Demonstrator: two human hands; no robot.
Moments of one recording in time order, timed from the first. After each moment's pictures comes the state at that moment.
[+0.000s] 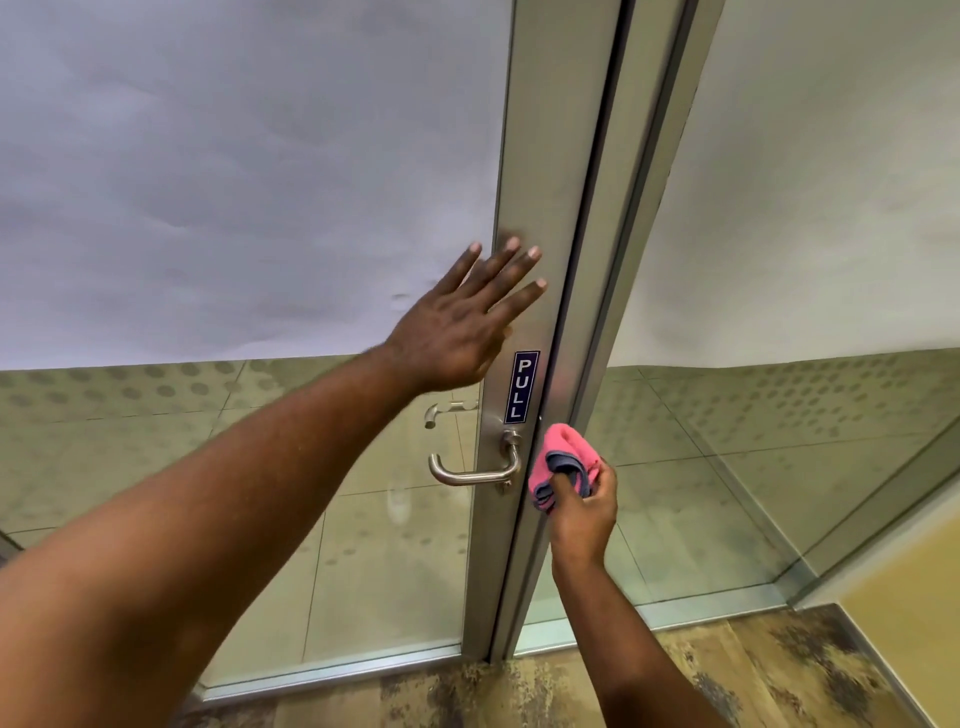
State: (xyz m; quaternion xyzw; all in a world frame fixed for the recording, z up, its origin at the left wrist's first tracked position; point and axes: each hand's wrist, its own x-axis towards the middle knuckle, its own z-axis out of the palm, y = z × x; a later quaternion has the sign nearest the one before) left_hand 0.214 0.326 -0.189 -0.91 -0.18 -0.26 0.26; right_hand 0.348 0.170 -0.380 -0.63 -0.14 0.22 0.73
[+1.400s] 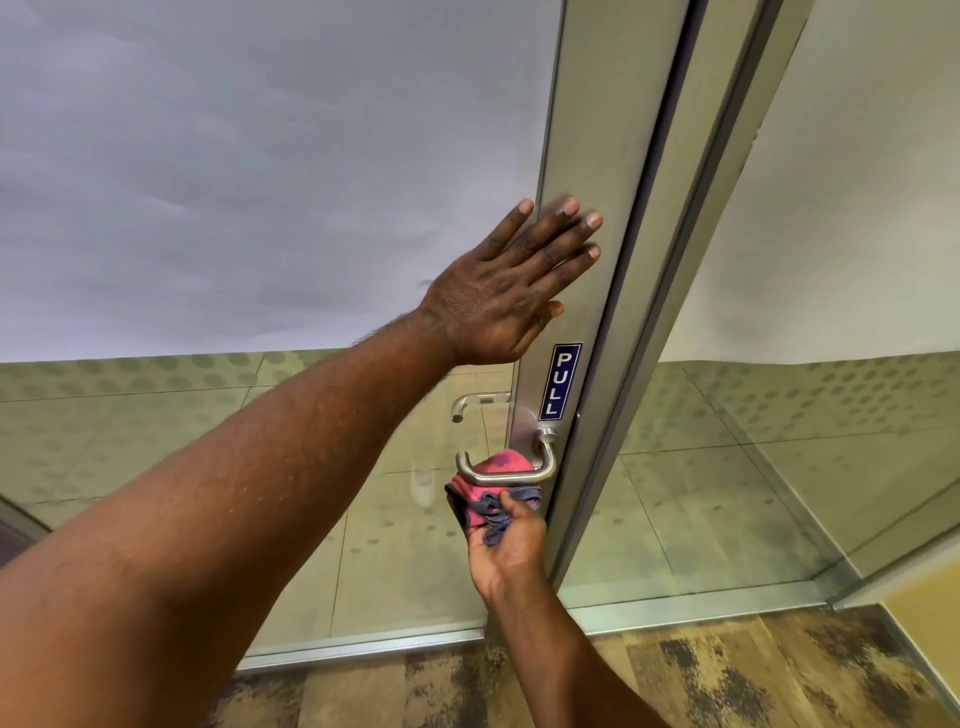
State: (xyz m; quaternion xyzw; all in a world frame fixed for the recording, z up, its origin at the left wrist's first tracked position) left_hand 0.231 0.364 -0.183 -0.88 -0.14 -0.28 0.36; right_hand 0.254 0.219 -0.409 -0.27 0.16 0.56 0.76
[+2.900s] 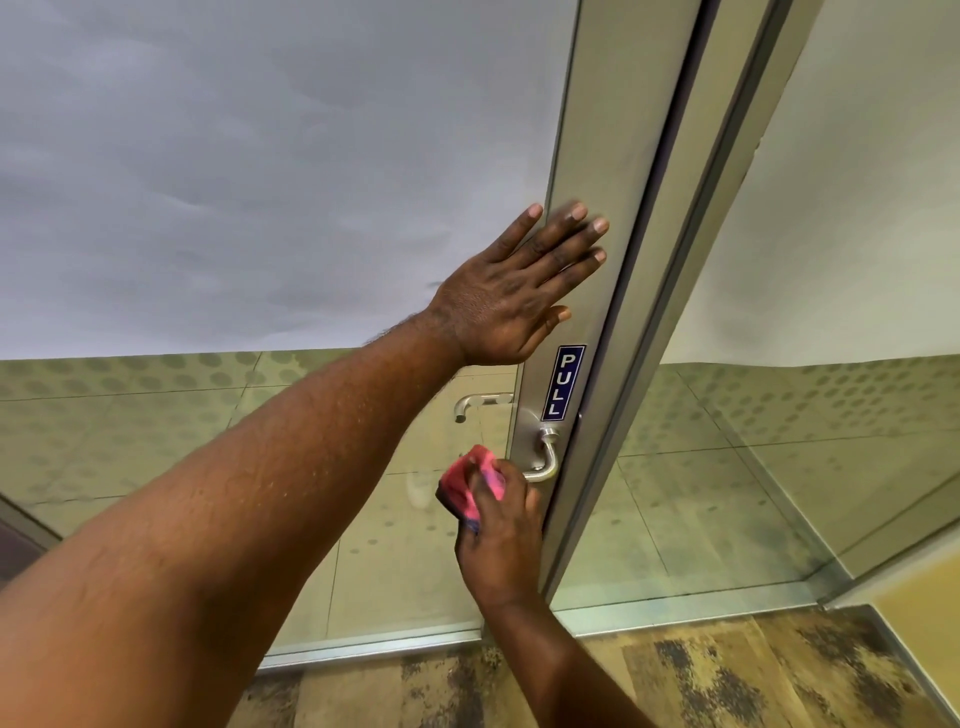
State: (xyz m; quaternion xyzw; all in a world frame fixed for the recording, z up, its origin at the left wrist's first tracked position) left_hand 0.232 0.372 -0.187 -0.88 -0.13 -0.29 0.35; right_hand 0.244 0.192 -0.417 -0.74 -0.57 -0.02 0.36
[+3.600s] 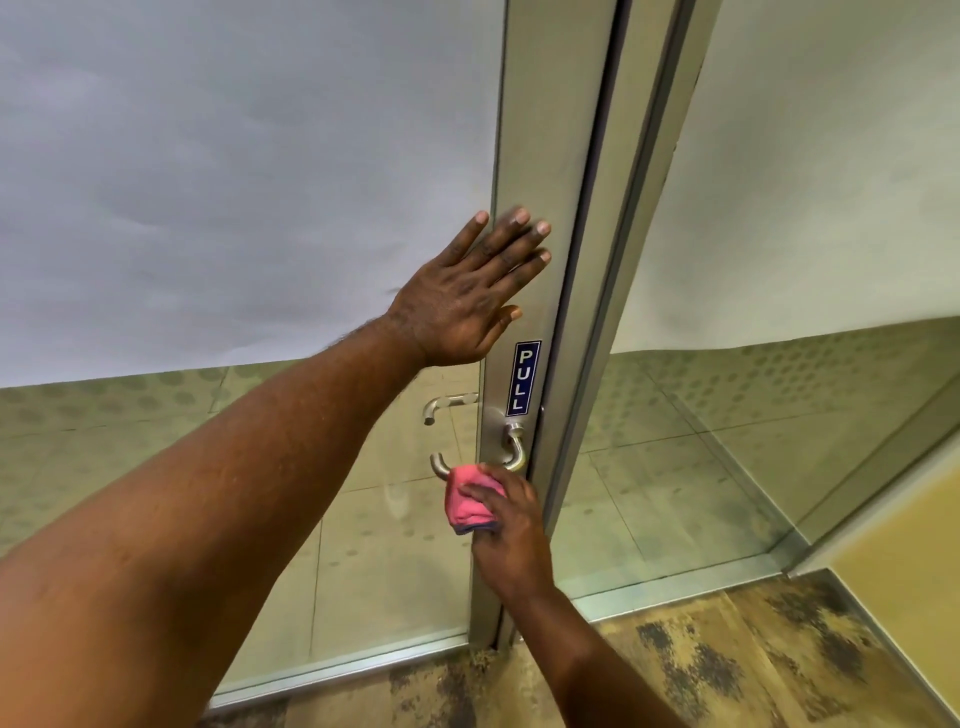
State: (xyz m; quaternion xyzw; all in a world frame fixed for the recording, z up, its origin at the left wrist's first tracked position) left_hand 0.225 0.358 -0.179 -0.90 -0.15 -0.25 0.32; right_hand 0.284 0.165 -0.411 -0.71 -0.54 0.11 0.44
